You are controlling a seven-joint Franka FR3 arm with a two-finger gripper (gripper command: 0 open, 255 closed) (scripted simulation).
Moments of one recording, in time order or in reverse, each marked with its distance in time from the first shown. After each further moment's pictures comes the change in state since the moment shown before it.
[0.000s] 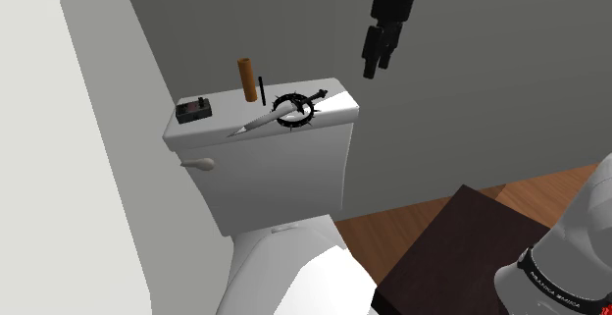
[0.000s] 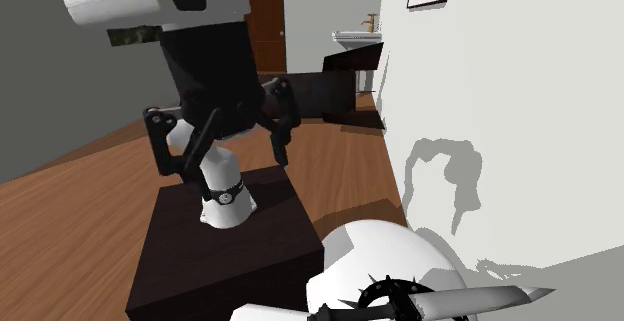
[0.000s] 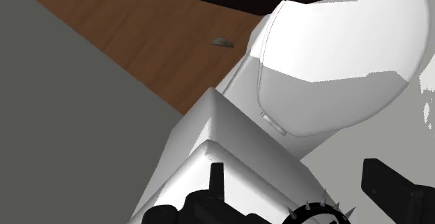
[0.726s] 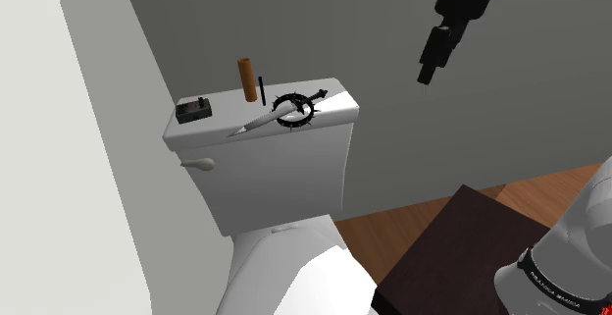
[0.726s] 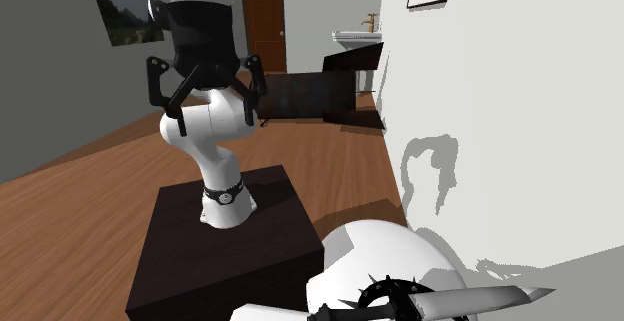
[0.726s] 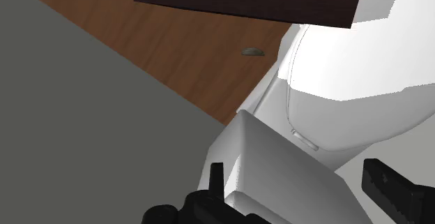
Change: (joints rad) arm -0.044 -0.415 0.062 -0.279 -0.101 -0.054 0.123
